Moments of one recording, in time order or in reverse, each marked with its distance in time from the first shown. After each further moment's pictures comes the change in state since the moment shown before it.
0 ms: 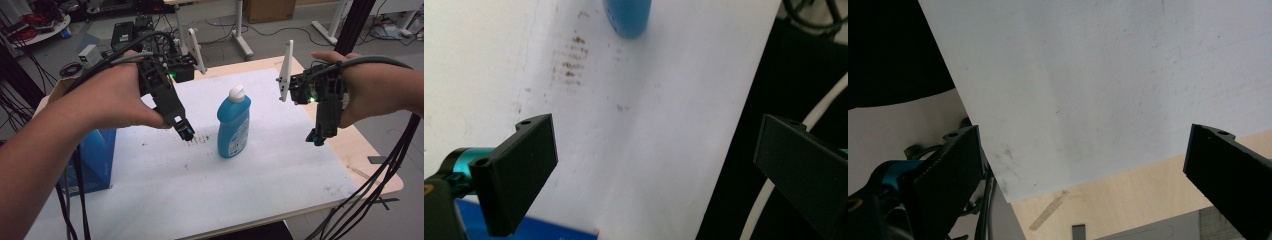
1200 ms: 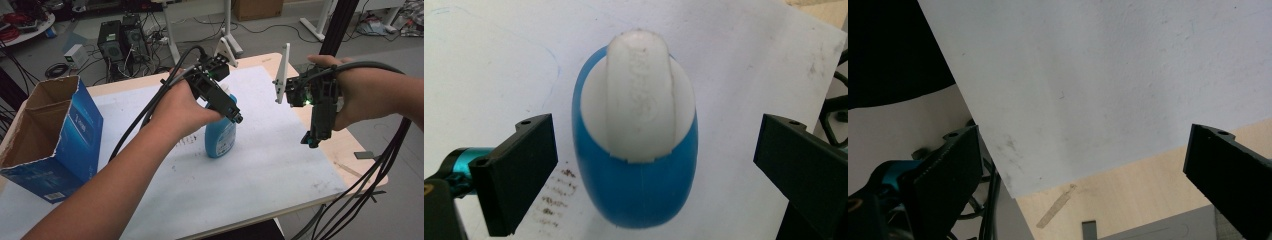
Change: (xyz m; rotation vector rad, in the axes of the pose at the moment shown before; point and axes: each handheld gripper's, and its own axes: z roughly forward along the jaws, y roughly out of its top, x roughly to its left) left arm 0.004 0.074 0.080 -0.275 0.031 -0.154; right arm 0.000 -0.023 0.012 -0.006 0.019 0.053
